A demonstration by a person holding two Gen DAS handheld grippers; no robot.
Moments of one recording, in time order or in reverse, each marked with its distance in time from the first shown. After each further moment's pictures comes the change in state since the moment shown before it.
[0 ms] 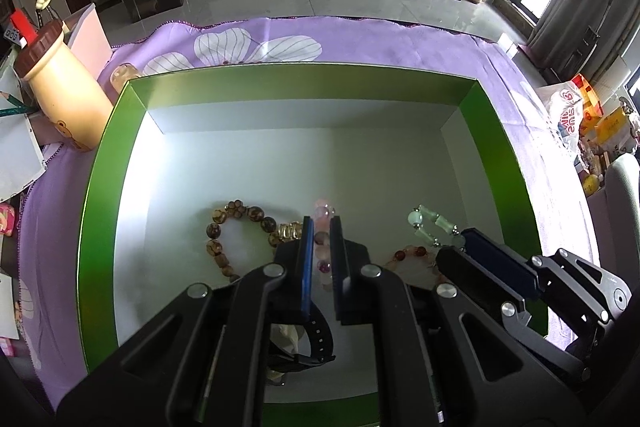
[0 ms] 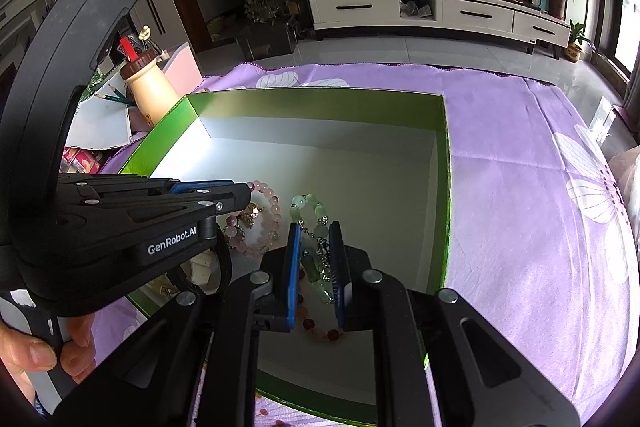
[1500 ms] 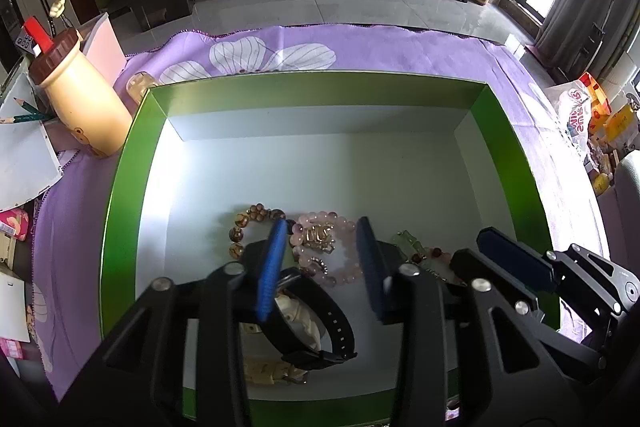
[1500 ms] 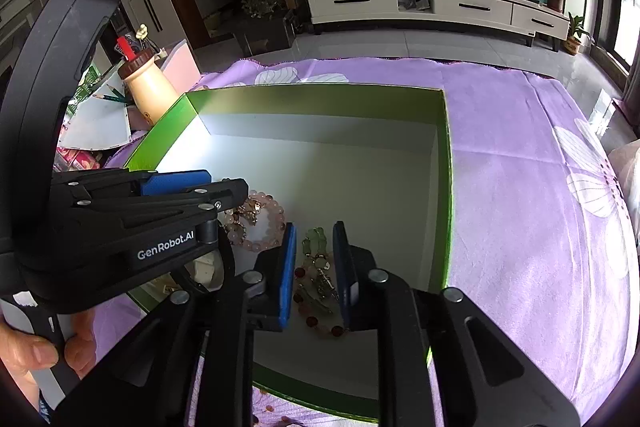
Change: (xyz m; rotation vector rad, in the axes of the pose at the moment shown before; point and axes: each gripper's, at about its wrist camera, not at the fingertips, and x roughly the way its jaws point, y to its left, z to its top) left arm -0.008 0.005 0.000 0.014 -0.029 0.043; right arm -0.001 0.002 0.004 0.018 0.024 -0.003
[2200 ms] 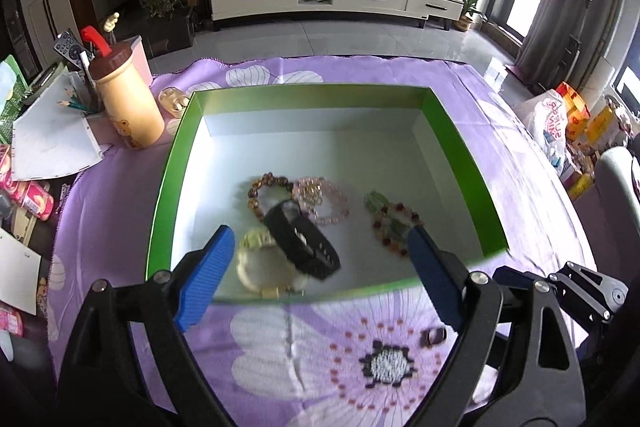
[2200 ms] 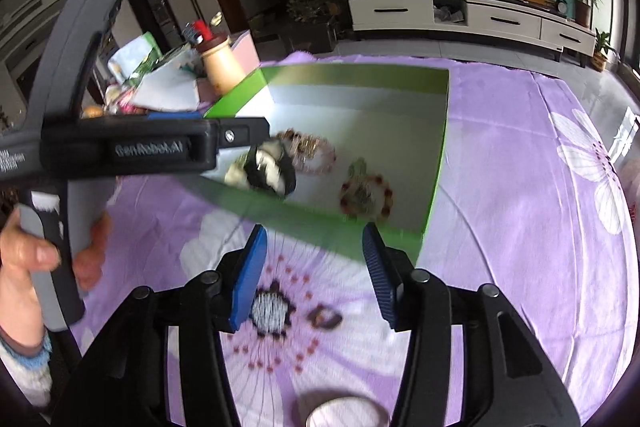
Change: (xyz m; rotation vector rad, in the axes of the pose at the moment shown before) left arm -0.087 -0.003 -0.065 0.036 -0.144 -0.032; right arm -0.081 0.015 -0.072 -0.090 -0.023 0.120
